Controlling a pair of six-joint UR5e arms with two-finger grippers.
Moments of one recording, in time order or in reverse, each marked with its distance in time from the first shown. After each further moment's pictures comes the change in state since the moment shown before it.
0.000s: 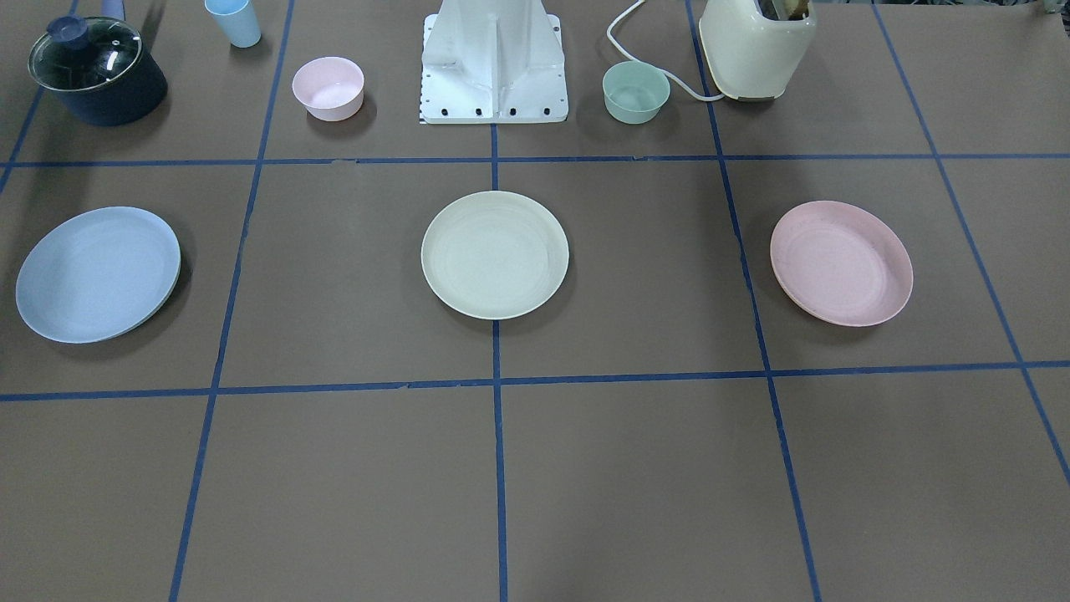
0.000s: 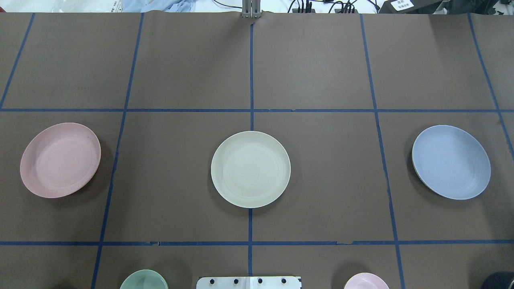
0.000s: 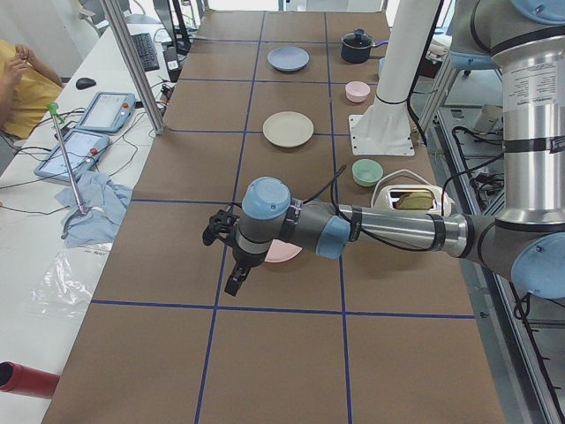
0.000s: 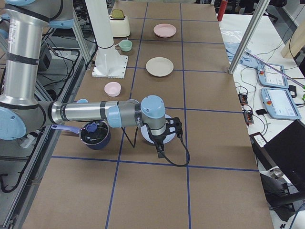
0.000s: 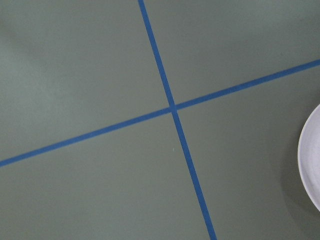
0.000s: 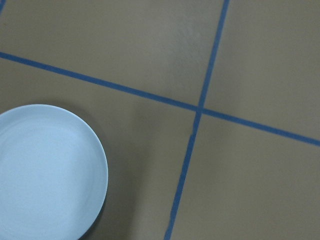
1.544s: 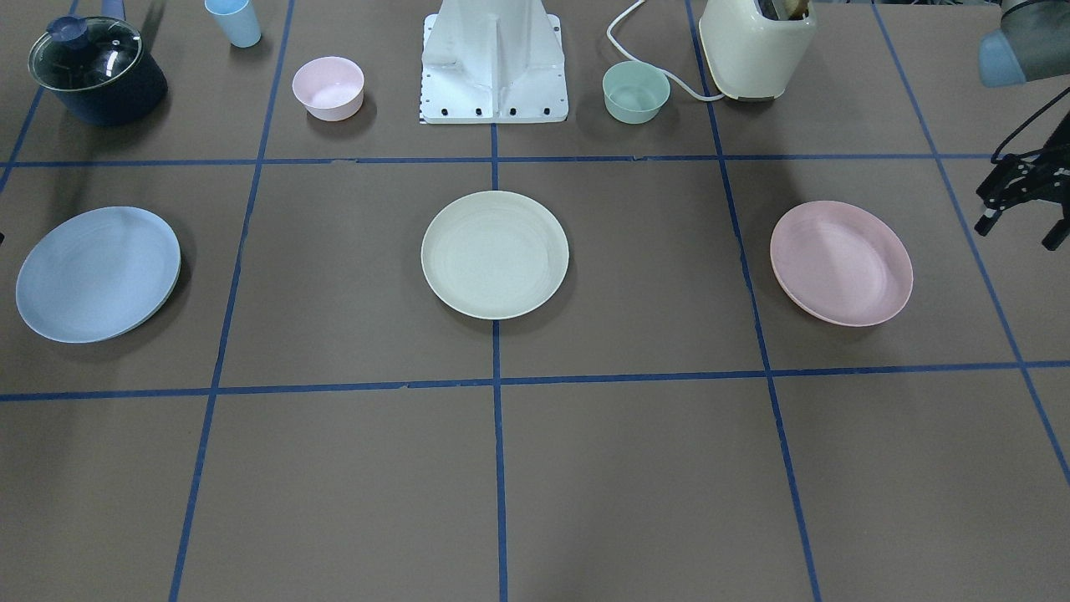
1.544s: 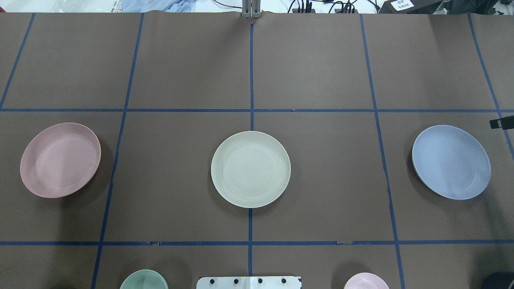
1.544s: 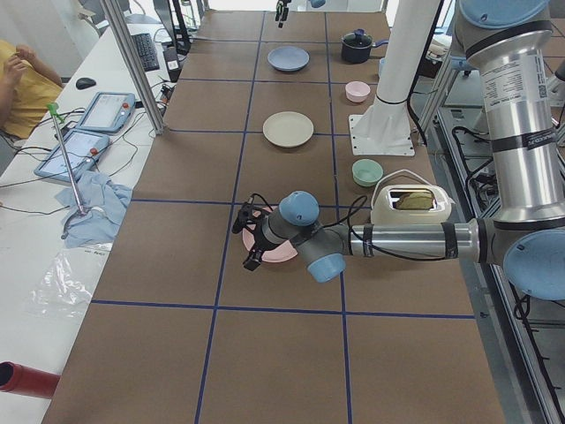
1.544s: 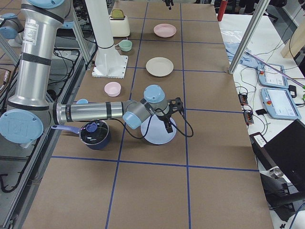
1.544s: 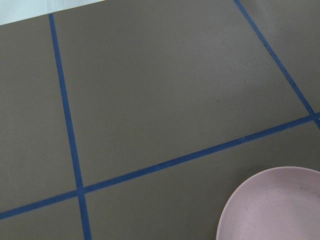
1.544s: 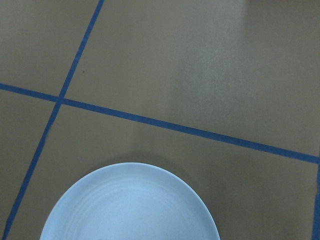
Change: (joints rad) left arm 0.425 0.150 0.127 -0.807 0.203 -0.781; right arm -0.334 0.006 -0.042 0.463 -0.100 0.577
